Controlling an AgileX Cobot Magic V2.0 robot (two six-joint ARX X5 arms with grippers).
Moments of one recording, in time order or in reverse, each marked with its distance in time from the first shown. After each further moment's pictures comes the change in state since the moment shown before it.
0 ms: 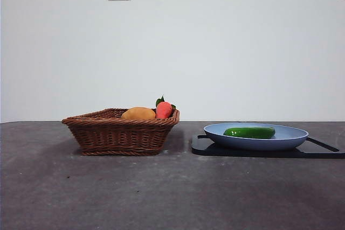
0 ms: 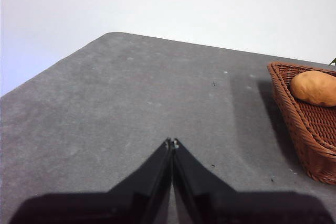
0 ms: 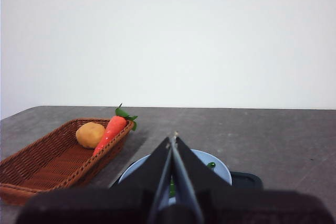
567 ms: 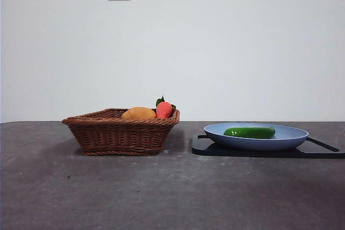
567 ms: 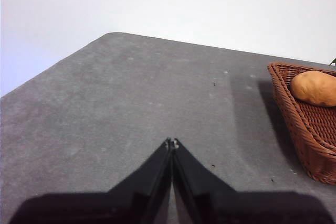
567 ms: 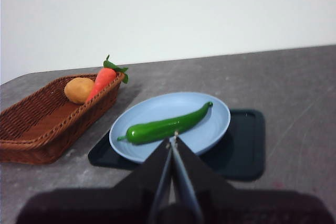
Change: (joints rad) left arm 0.000 0.000 0.000 0.000 0.000 0.000; right arm 0.001 -0.045 -0.179 -0.011 0.010 0.061
